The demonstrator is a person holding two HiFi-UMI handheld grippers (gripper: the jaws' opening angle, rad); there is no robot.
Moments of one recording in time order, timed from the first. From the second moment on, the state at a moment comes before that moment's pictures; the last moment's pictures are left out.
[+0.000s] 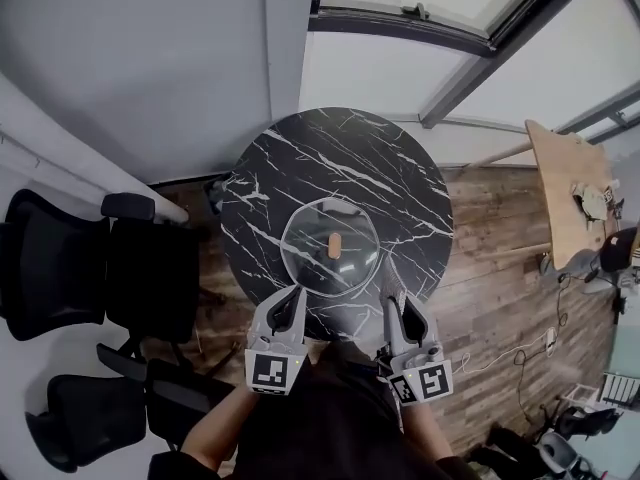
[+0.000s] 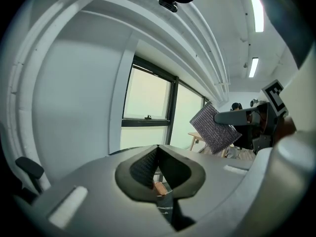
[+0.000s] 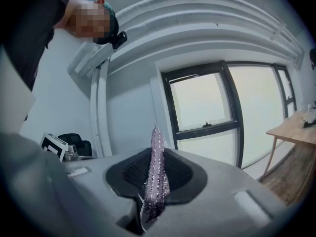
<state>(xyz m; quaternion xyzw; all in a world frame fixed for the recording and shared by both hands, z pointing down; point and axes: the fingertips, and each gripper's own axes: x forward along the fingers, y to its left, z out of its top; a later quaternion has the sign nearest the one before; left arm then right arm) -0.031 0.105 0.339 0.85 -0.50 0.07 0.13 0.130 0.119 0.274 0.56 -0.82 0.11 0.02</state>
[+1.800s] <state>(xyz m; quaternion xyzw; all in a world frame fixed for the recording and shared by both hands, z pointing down) 0.067 0.035 0.581 0.74 -0.56 0.20 0.32 0.173 -0.031 0.493 0.31 -0.92 0.14 0.18</state>
